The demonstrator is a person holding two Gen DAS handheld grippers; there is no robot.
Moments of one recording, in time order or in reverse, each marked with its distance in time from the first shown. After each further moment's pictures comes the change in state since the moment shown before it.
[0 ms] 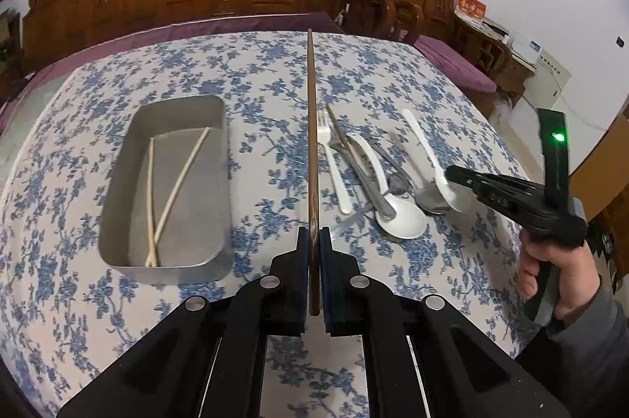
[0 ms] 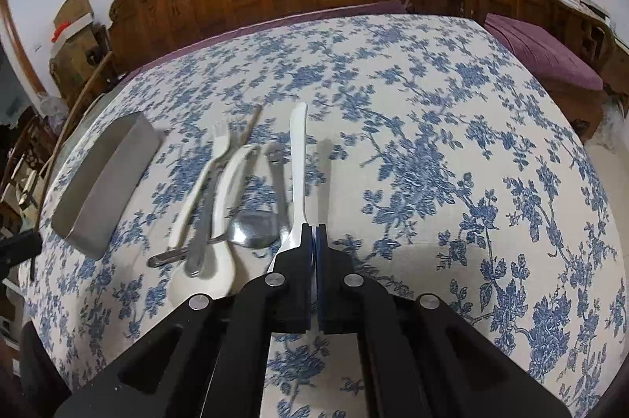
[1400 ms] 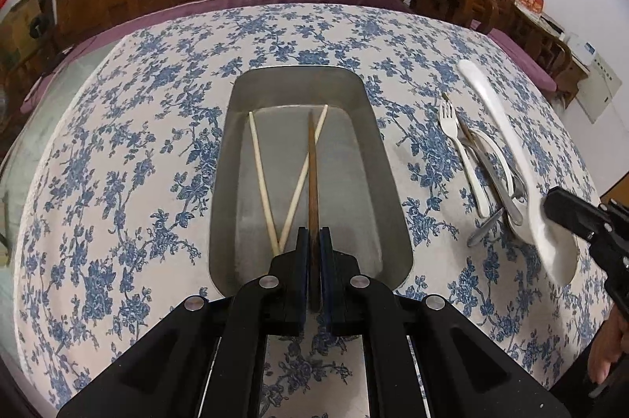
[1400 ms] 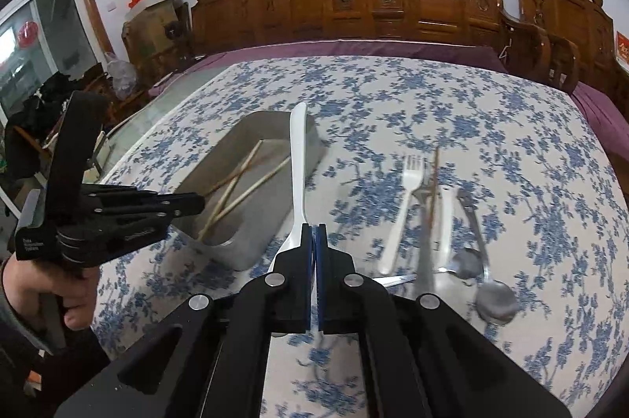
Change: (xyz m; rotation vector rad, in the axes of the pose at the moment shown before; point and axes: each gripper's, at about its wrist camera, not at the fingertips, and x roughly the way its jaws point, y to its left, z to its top) left arm 0.032 0.104 0.011 -0.063 0.091 0.158; right arm -0.026 0.172 0.010 -0.191 -0.043 0.175
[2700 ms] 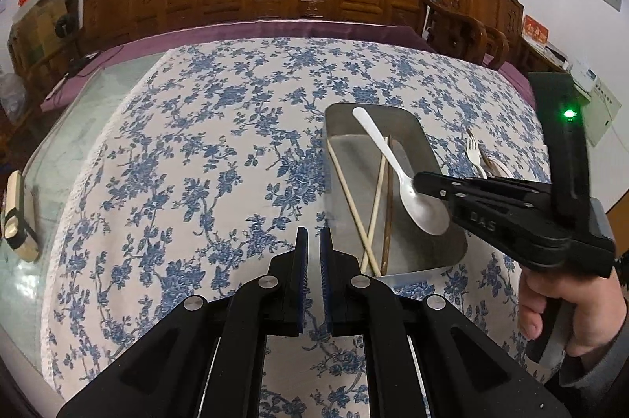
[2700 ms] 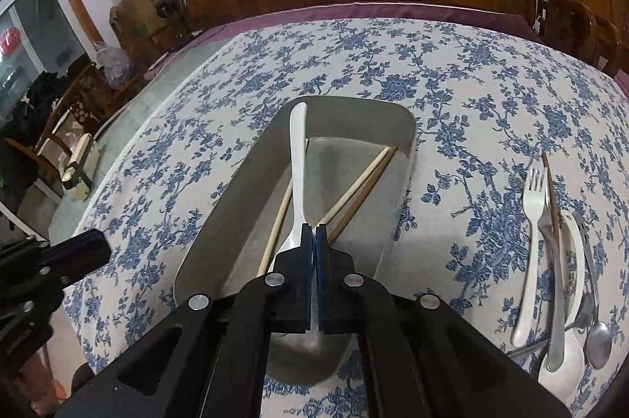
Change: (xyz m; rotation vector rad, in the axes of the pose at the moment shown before) left arm -0.058 0.078 -0.014 -0.038 -0.107 0.019; right arm 0.124 0.067 0.049 0.051 0.132 0.012
